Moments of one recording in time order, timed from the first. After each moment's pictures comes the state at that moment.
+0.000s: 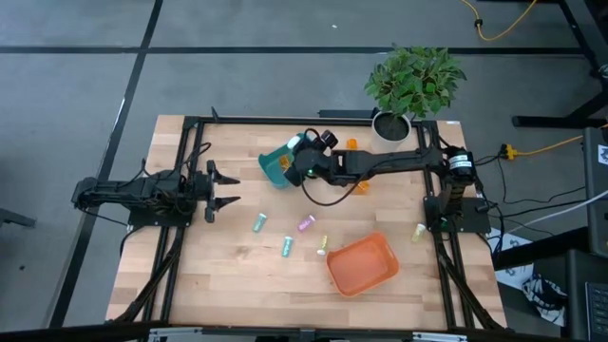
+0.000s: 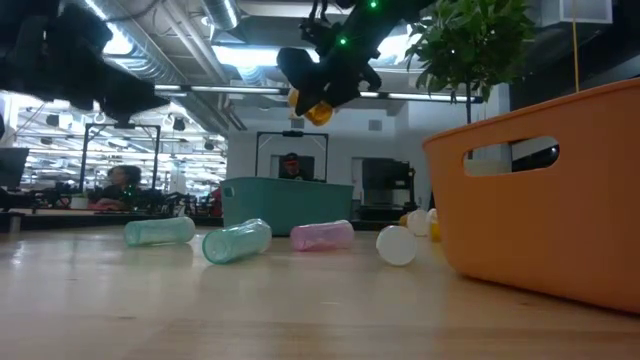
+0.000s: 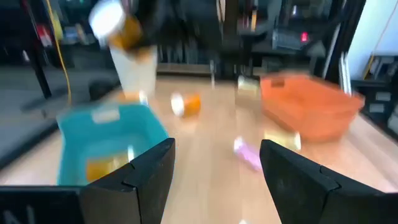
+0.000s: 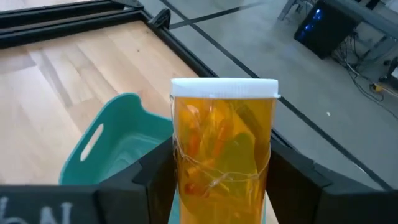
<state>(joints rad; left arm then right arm) -0.01 0.03 0.07 -0.14 -0.14 -0.05 -0.06 1.88 1.52 -0.34 0.71 0.26</state>
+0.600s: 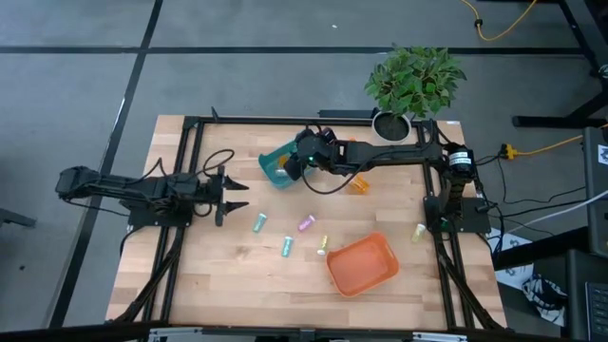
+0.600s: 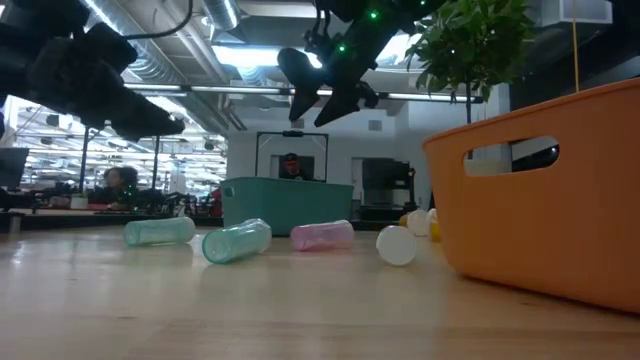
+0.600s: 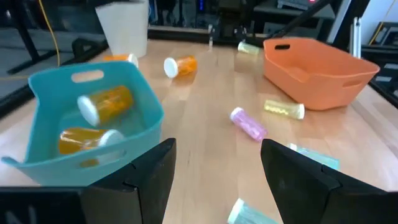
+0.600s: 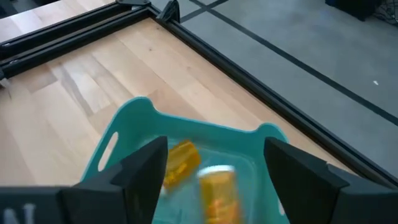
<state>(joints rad) -0.02 0.39 0.07 0.07 -0.13 -0.11 -0.13 1.88 1.52 -0.34 0.52 0.39</state>
